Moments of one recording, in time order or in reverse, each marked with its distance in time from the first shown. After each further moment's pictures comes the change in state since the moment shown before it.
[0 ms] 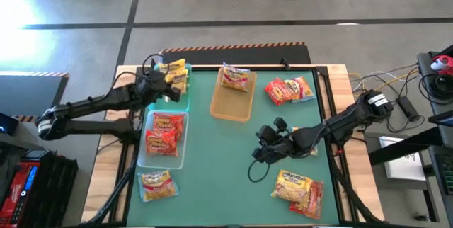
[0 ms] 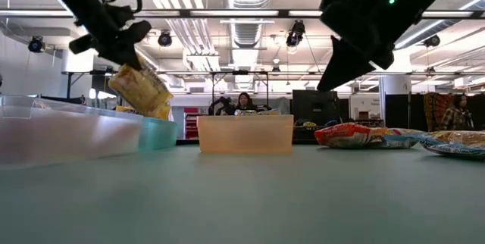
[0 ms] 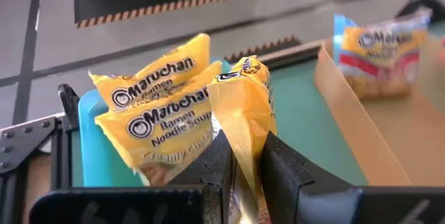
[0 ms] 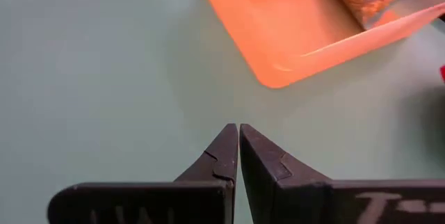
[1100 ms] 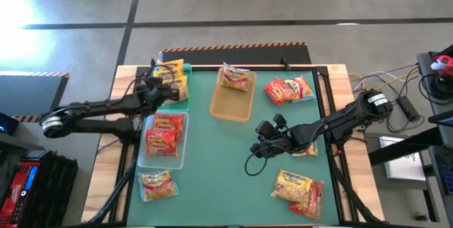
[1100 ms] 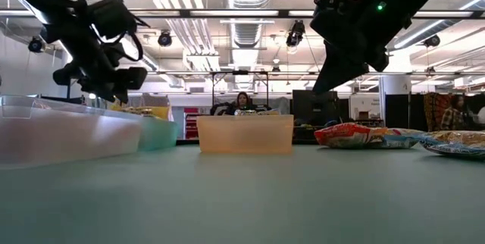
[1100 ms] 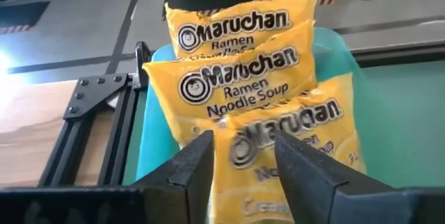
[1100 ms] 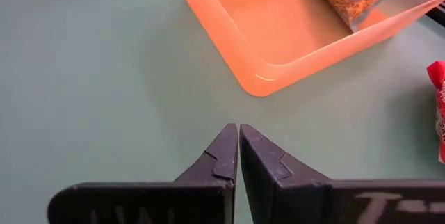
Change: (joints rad) left arm 0.066 0.128 -0.245 0.235 -0.228 -0.137; right arm -0.050 0.001 0.000 0.012 -0.009 -0.008
